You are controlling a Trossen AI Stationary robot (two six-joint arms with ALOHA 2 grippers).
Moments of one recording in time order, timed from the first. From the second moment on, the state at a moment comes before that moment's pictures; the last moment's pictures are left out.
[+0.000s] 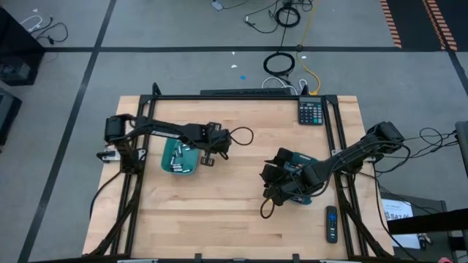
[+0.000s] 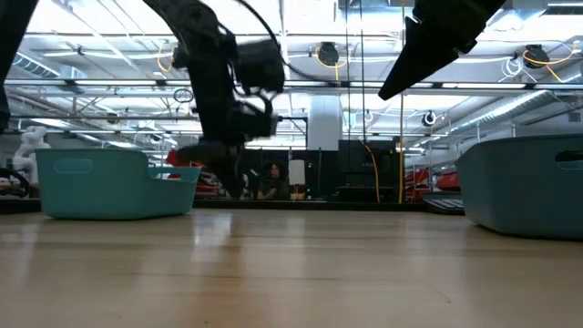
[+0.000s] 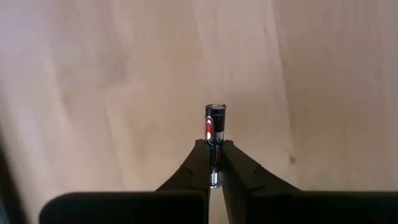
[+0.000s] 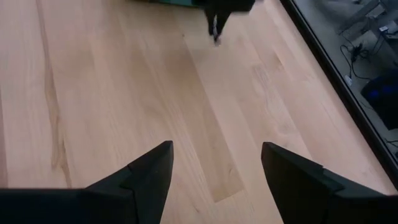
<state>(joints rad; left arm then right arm) 0.15 1.80 1.12 -0.60 -0.23 0.44 0.44 1.54 1.10 -0.66 0.74 0.54</state>
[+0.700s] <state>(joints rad) -0.02 1.53 1.03 -1.19 -0.44 -0.23 0.47 1.55 1.10 -0.72 0.73 0.62</state>
